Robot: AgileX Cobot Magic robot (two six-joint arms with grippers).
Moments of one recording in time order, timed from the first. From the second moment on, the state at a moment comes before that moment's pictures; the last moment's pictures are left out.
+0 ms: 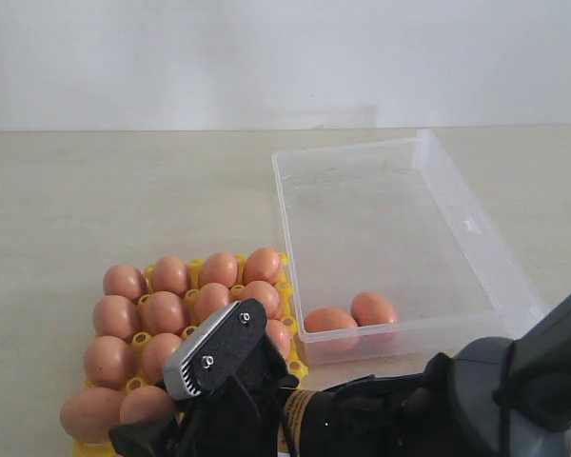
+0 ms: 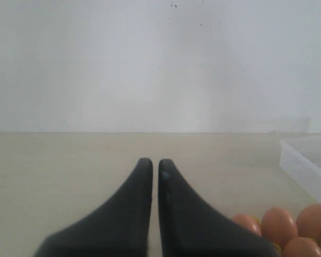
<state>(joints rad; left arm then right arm) -0.05 0.00 0.00 -0.14 0.10 0.12 0.90 1.98 -0.62 -0.27 -0.92 0.39</state>
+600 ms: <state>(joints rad) -0.05 0.00 0.00 -0.14 0.10 0.12 0.90 2.00 -0.64 -0.19 -0.97 0.34</state>
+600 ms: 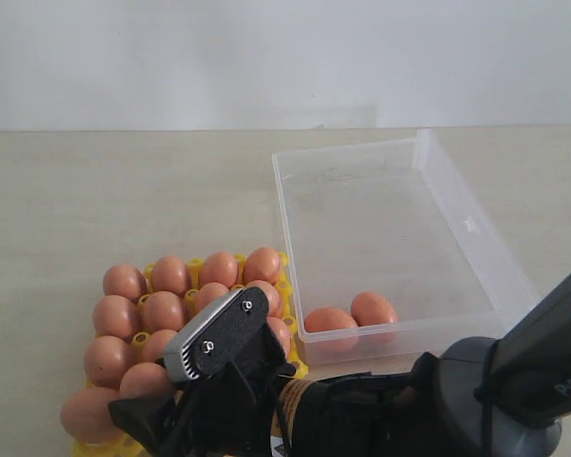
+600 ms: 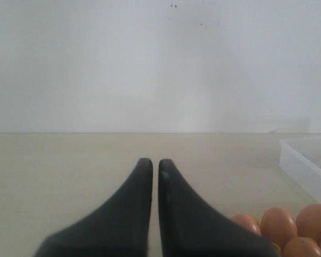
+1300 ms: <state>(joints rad) -0.05 0.00 0.00 -0.14 0.10 0.12 0.90 2.00 -0.64 -0.24 -0.97 0.33</state>
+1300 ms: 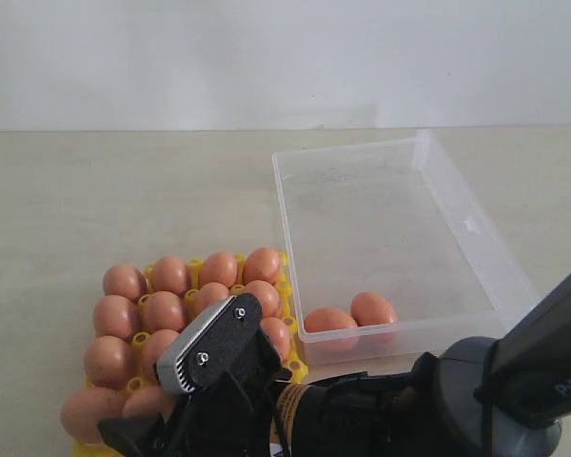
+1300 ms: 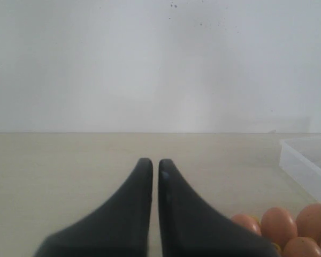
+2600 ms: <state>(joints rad) -0.05 0.00 0.00 -0.14 0.10 0.12 0.54 1.48 -0.77 0.53 0.09 -0.30</state>
